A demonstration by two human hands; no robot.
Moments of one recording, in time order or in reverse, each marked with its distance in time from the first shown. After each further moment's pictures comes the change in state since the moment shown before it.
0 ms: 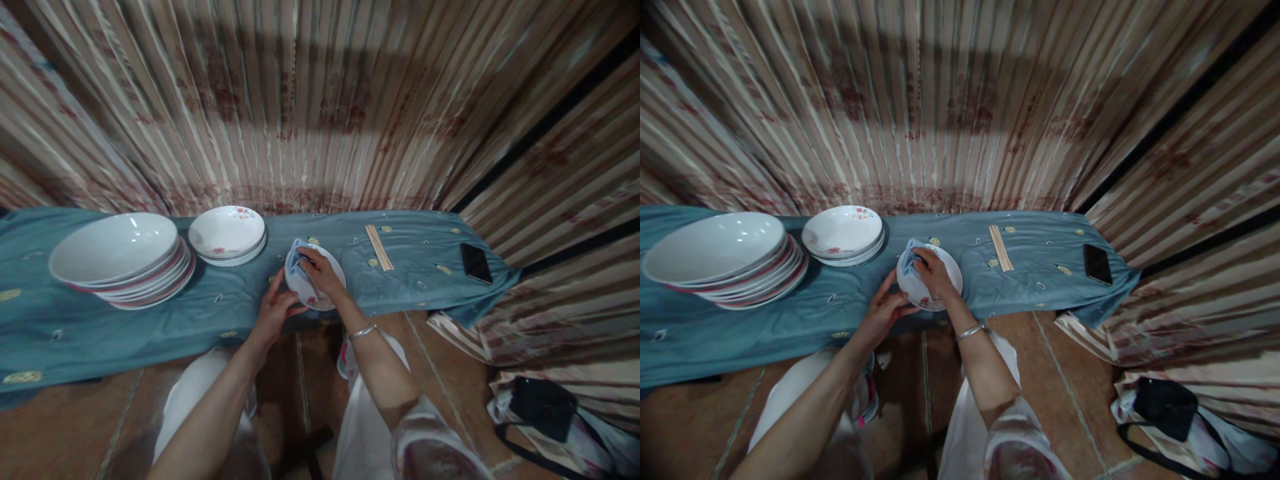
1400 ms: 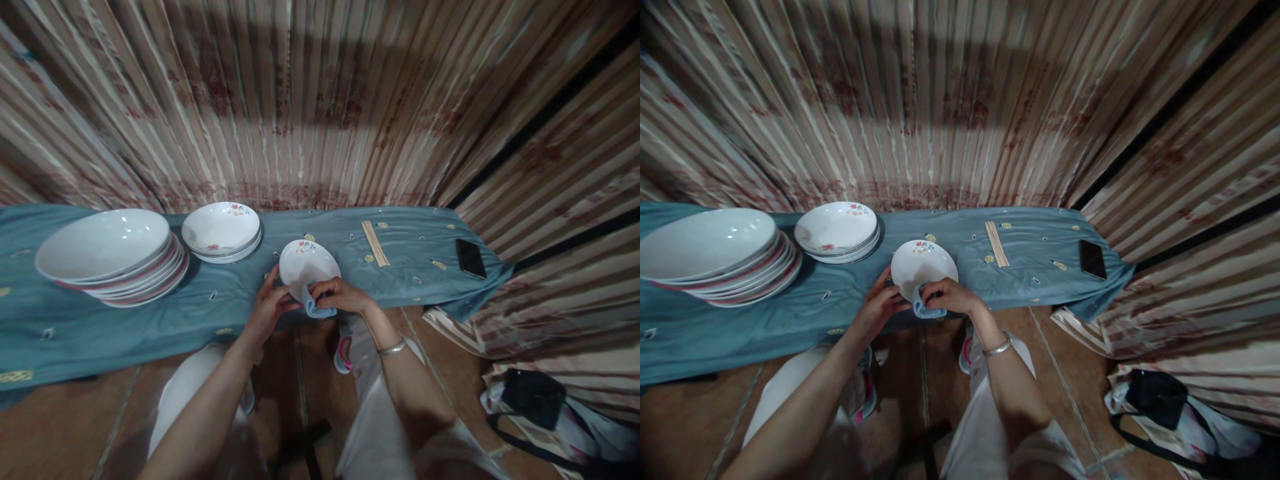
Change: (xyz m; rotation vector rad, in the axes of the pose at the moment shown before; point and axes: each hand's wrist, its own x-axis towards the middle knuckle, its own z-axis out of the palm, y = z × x) left_hand 0.002 0.004 0.001 -0.061 0.004 -0.056; right_hand -0.059 -0.020 -0.059 0.406 -0.604 0.229
